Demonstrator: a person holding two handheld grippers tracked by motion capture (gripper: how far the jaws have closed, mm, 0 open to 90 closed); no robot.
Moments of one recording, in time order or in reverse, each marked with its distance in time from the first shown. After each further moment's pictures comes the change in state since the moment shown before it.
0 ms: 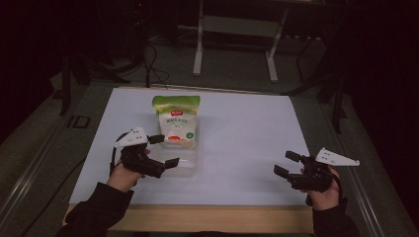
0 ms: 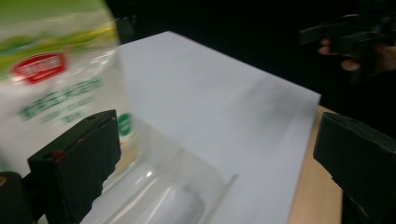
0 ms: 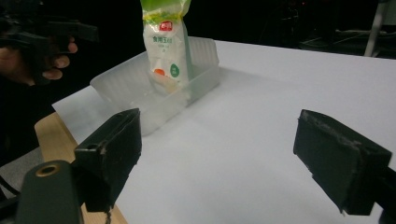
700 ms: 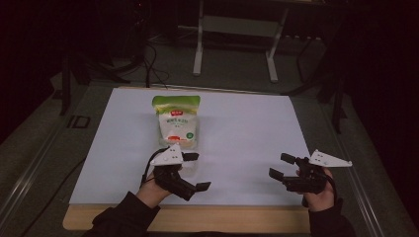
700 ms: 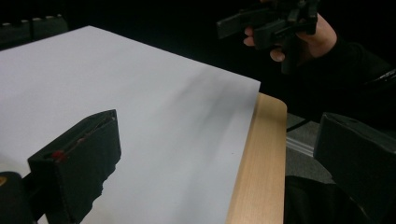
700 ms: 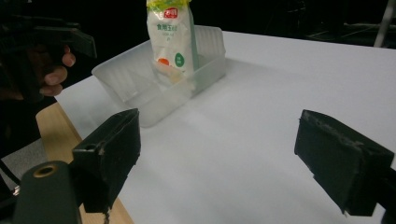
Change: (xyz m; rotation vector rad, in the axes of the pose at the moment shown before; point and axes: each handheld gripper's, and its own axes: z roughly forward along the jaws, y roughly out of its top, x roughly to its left) left arm -0.057 -0.006 0.060 0.037 -0.185 0.068; right arm 0.005 -0.007 0.010 0.033 0.014 -0.009
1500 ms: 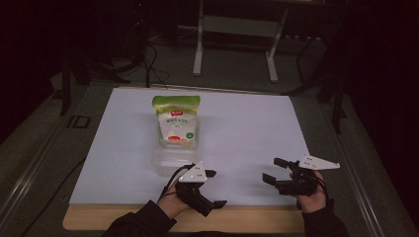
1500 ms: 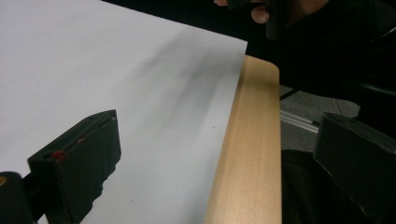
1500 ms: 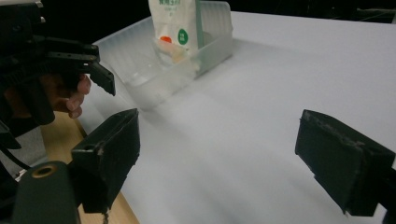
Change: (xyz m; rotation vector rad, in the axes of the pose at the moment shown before) left arm -0.017 -0.036 0.056 0.084 -0.053 0.030; right arm -0.001 -0.019 0.018 0.052 0.018 -0.011
